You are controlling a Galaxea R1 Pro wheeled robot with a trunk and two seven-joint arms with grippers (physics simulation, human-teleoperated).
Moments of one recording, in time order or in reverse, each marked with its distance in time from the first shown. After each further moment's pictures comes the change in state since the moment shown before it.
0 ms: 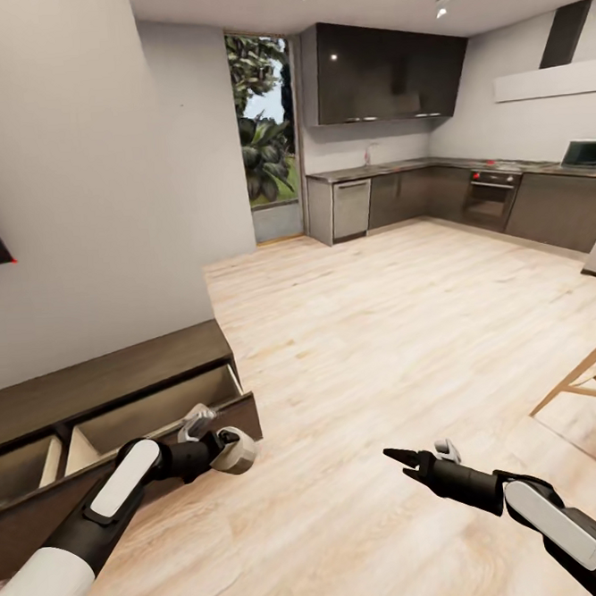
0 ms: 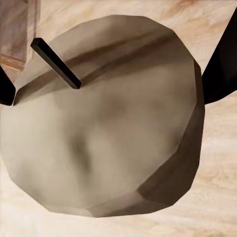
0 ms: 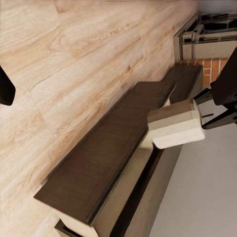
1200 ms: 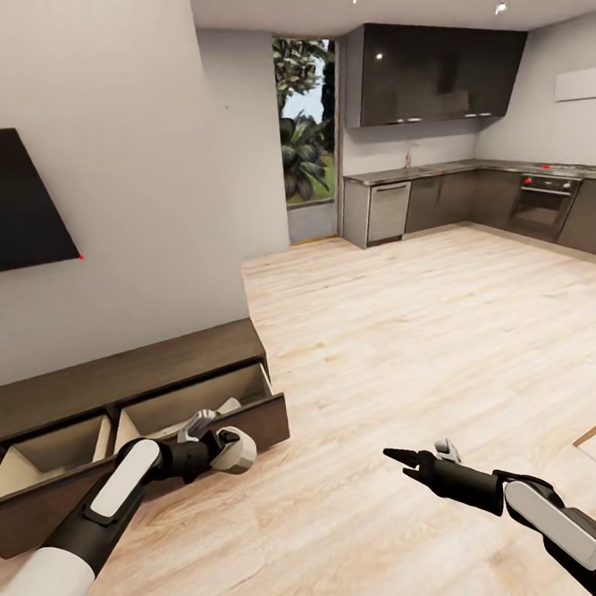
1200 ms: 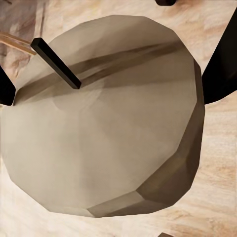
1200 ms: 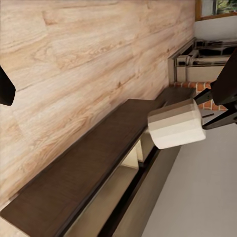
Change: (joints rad) left arm 0.000 0.000 0.000 -0.001 0.000 -0.001 0.000; right arm 0.000 0.000 0.000 0.000 0.000 0.000 0.000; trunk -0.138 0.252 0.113
